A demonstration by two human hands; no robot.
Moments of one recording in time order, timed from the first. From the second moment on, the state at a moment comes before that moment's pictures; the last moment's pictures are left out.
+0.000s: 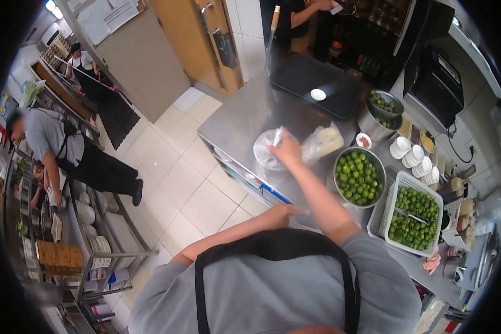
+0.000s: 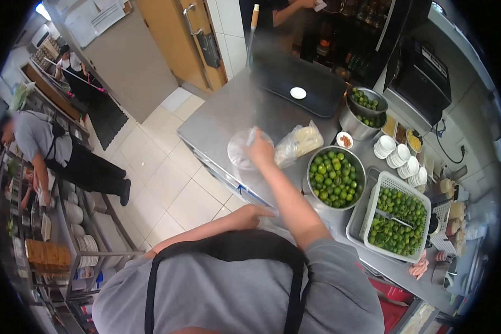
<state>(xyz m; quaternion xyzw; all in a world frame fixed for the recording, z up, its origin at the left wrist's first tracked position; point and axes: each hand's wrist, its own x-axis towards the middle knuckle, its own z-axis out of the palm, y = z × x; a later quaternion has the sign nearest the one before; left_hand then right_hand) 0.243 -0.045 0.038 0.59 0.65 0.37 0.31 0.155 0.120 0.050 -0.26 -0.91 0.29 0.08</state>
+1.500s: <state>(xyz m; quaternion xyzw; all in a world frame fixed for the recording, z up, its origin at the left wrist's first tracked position) -0.012 0.021 0.116 0.65 0.46 0.45 0.41 0.190 0.066 0.043 -0.26 -0.35 0.80 0.41</state>
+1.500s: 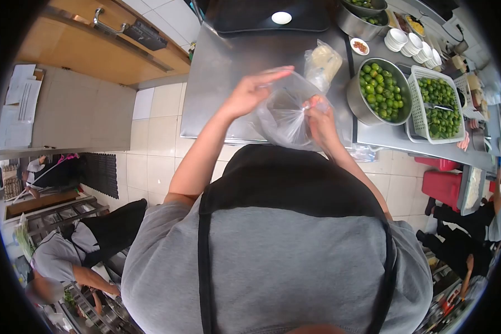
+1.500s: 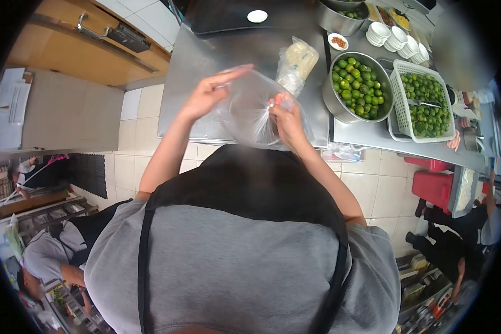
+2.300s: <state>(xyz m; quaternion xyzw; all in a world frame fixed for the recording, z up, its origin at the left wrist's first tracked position) -0.007 -0.092 0.132 0.48 0.83 0.28 0.04 0.181 0.177 -0.014 -0.55 -0.79 0.25 0.10</state>
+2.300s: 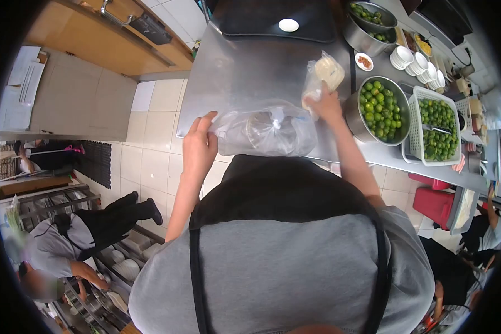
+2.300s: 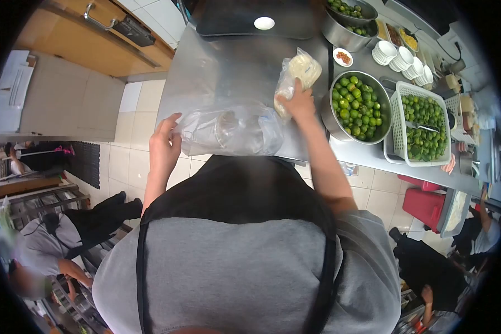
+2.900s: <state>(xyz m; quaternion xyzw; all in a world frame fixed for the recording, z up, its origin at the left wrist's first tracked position) -0.008 -0.081 0.144 0.24 0.49 0.71 0.45 0.265 0.134 0.226 -0.12 -0.85 0.50 0.12</state>
